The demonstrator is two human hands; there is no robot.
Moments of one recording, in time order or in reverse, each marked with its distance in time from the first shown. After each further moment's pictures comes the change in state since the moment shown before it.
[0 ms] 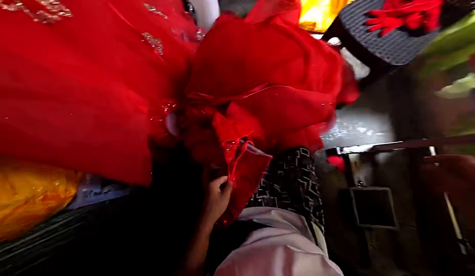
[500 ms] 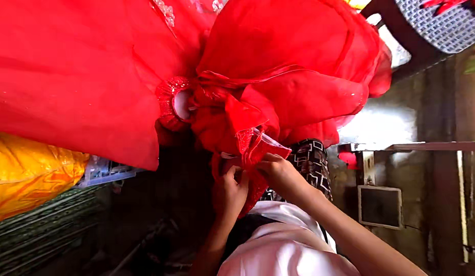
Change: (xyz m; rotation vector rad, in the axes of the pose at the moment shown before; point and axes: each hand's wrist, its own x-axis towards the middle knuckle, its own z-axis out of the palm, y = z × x) left_hand 0.002 0.005 0.020 0.072 0.193 -0.081; right_hand 0.042 -0.259 0.241 0.003 -0.629 -0.341
